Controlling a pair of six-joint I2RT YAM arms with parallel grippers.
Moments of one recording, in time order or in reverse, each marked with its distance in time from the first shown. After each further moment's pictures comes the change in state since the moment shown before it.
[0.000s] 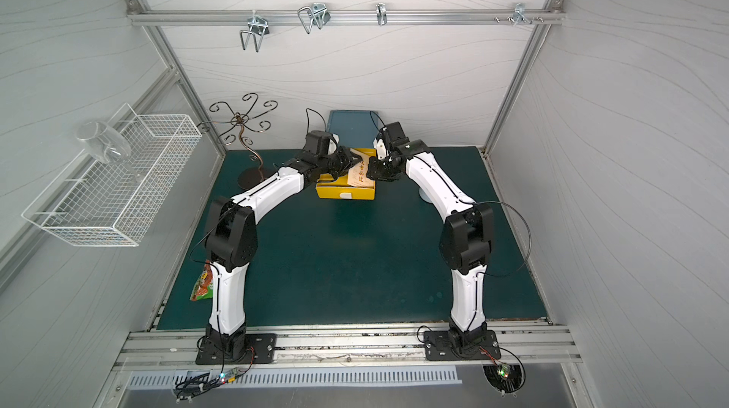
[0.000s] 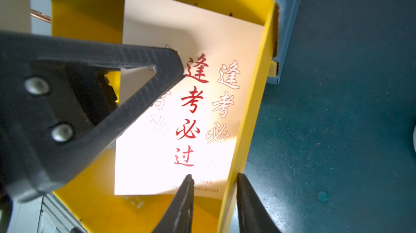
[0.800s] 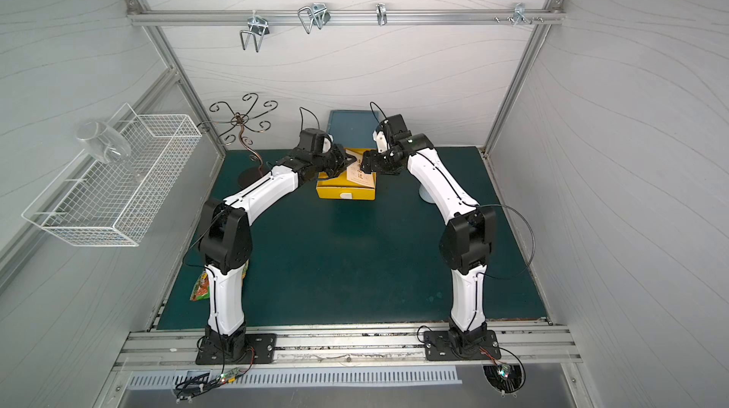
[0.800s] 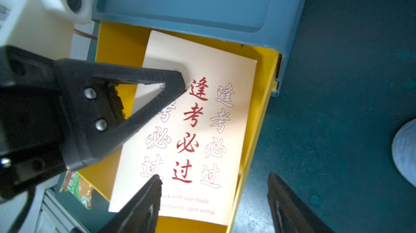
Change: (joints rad) left arm 0.031 -0.058 -0.029 -0.028 0.024 -0.097; right arm -0.016 -0.001 0.109 -0.057 0.007 -0.023
